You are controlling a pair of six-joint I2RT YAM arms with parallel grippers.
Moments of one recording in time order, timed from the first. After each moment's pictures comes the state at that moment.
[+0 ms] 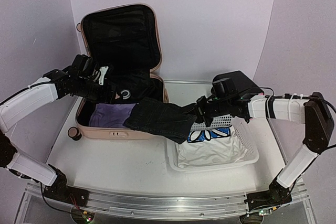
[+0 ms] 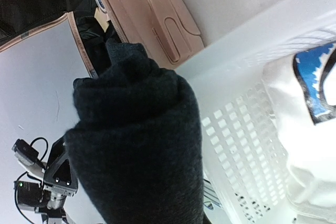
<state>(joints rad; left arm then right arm) -0.51 1.32 1.22 -0.65 0.14 -0.26 0.66 1.63 1.03 -0.05 -0.52 1.49</state>
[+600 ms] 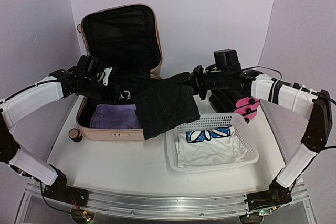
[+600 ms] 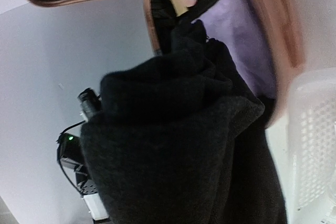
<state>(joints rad) -0.51 1.38 1.22 -0.61 0.20 -0.29 0.64 1.62 1.32 -0.14 -0.61 1.41</state>
